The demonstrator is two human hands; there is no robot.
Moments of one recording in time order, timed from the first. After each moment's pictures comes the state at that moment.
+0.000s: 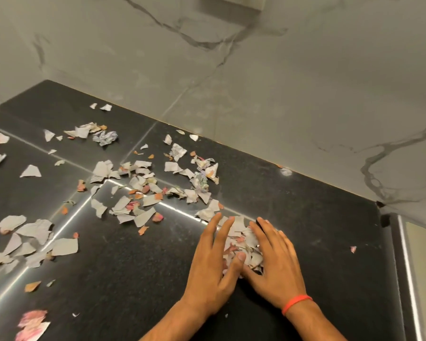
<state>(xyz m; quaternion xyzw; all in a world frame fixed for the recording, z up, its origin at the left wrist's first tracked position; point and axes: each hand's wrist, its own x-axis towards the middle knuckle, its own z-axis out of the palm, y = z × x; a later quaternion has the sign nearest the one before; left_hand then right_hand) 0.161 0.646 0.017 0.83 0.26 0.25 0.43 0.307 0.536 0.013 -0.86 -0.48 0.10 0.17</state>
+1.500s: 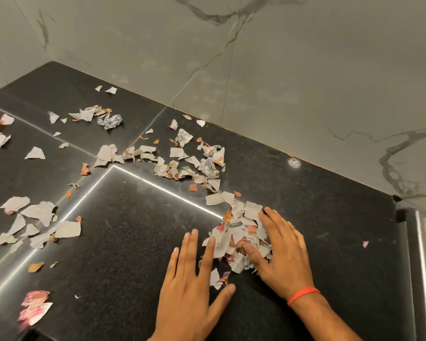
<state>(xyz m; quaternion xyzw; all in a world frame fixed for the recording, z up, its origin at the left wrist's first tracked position) 0.096 0.623 -0.005 0.92 0.35 0.04 0.17 0.310 0.538 0.009 -0.86 -0.48 0.07 0.18</state>
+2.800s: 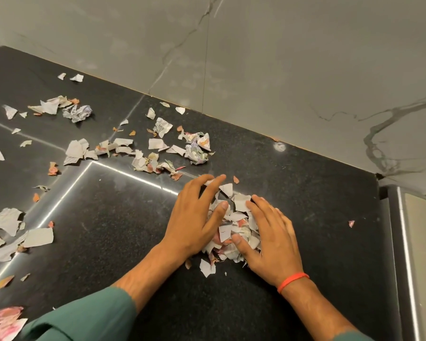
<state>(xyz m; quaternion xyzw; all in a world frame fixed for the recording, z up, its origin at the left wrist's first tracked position) 0.187 0.715 0.003 0.91 0.24 0.18 0.29 0.308 0.539 0.009 -0.86 -0.47 0.08 0.17</state>
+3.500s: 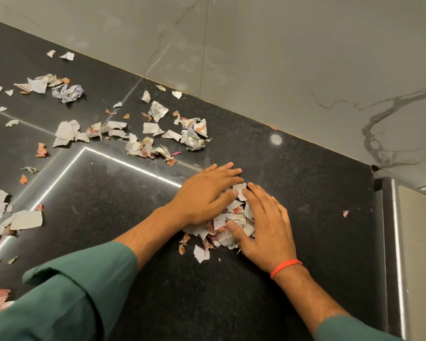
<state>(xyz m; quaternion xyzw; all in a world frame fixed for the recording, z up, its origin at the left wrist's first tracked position) 0.222 0.733 0.002 0.94 0.08 0.06 0.33 0.307 0.540 0.009 -0.86 -0.47 0.08 0.17</state>
